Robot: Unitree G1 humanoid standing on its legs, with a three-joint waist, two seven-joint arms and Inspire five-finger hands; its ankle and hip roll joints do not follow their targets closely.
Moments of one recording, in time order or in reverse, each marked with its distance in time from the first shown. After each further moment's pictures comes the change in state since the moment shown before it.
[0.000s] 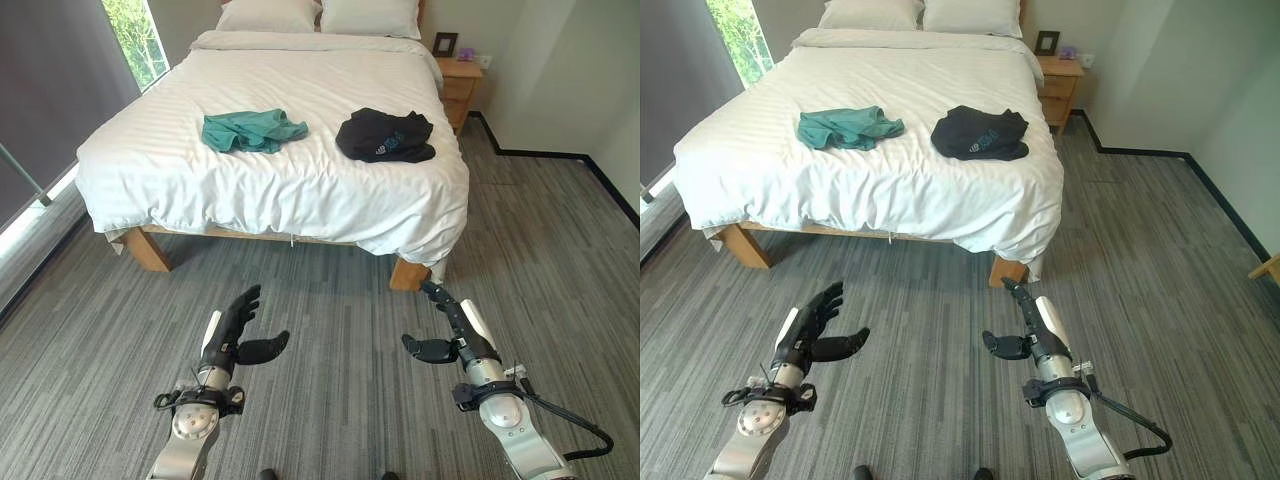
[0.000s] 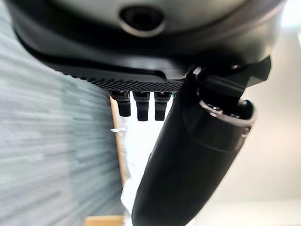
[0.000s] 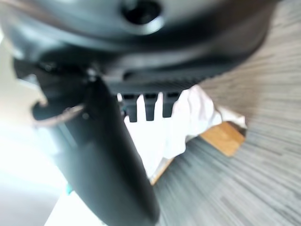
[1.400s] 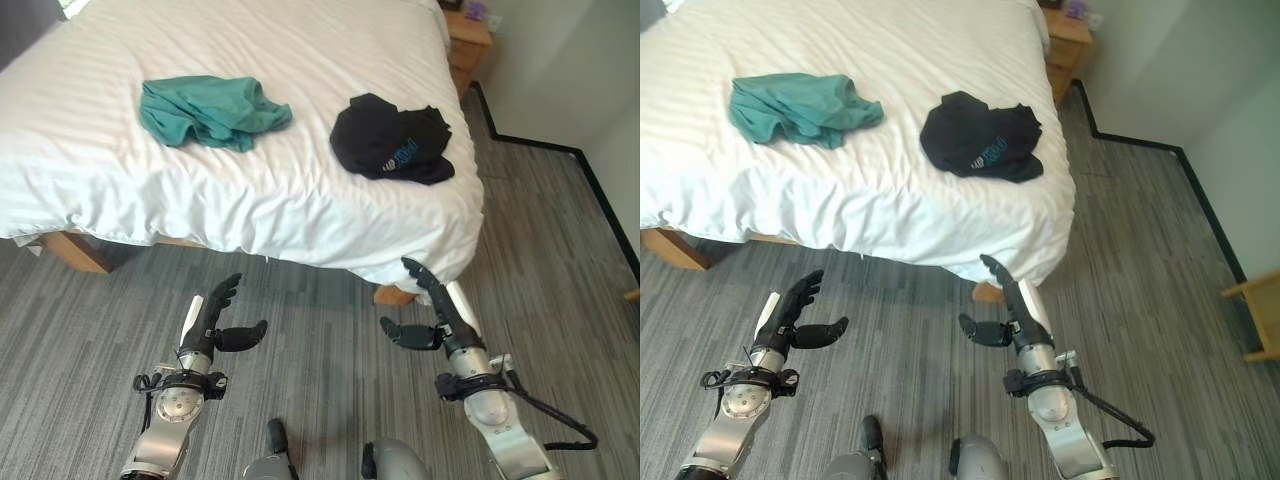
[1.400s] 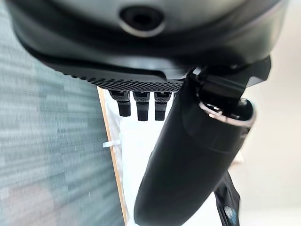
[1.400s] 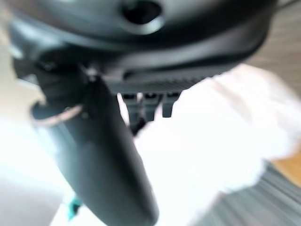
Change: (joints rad) left arm -0.066 0.067 0.023 -0.005 0.106 0.071 0.048; right arm 0.007 0.041 -0.056 -0.289 -0.087 -0.019 -0.014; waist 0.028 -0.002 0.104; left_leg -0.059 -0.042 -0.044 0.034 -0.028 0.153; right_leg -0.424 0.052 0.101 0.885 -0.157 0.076
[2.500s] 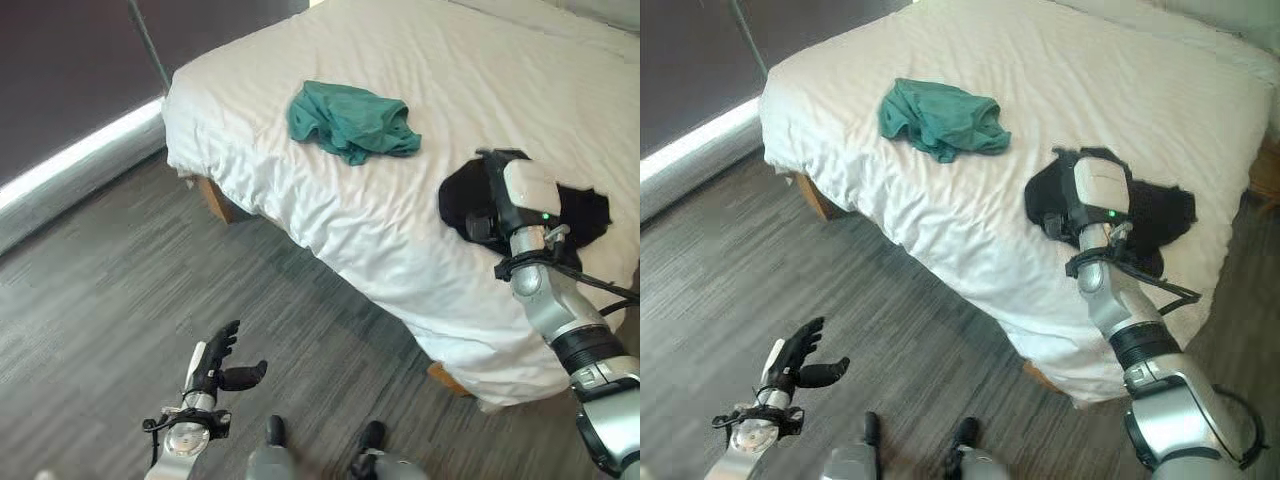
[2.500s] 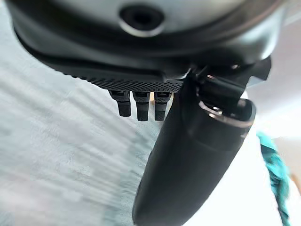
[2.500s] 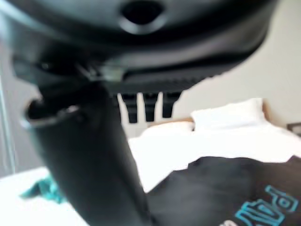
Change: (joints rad) left arm 0.075 -0.030 -0.057 0.176 -0.093 -0.025 0.027; right arm -0.821 -0.344 0.317 0.796 -0.223 0.180 -0.210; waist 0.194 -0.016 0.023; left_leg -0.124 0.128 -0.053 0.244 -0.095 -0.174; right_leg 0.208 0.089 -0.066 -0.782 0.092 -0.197
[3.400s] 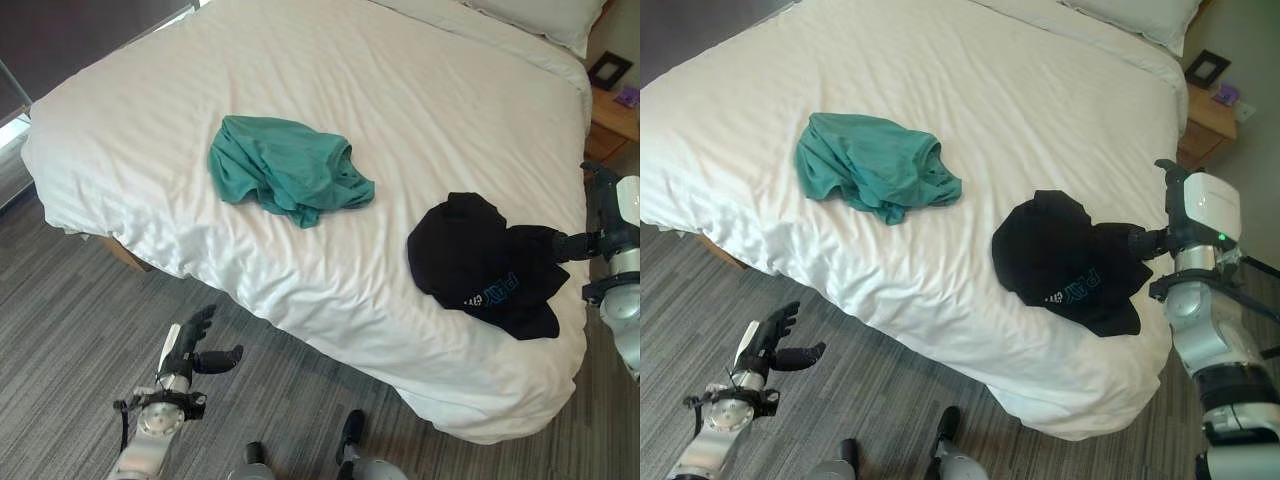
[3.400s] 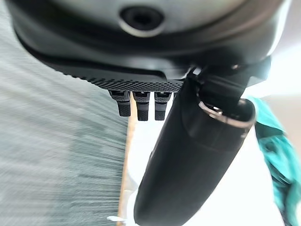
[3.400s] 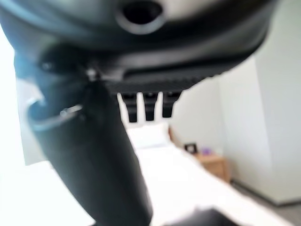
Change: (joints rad) left arm -0.057 0.028 0.116 0.025 0.027 0.034 -0.044; right arm 0.391 -0.194 -0.329 -0.261 0.268 0.005 0.079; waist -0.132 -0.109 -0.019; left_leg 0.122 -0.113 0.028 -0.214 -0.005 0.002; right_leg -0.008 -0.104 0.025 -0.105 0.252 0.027
